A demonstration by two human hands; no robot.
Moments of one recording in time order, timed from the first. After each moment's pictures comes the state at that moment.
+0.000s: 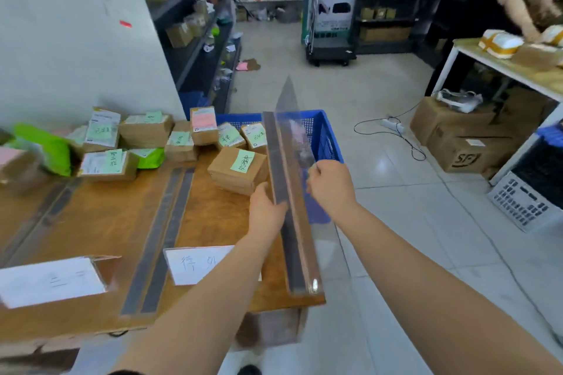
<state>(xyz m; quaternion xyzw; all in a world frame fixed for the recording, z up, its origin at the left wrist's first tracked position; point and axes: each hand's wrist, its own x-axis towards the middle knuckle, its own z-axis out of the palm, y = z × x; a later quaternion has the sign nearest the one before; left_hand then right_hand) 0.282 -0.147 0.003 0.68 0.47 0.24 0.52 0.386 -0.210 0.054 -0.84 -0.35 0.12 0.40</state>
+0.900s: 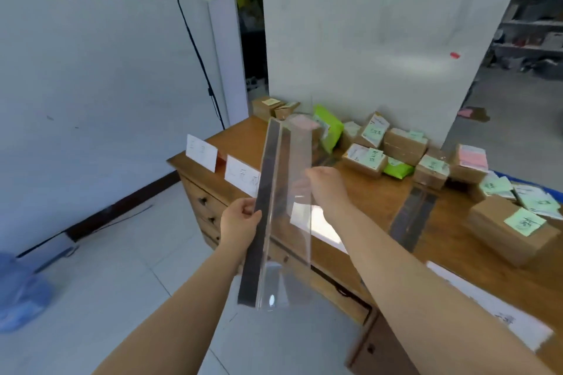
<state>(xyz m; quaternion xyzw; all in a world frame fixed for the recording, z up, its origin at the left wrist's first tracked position) -0.246 -0.087 0.032 0.46 0.70 0.45 0.32 -0.089 -0.046 0.098 -0.60 -0.49 0.49 0.40</state>
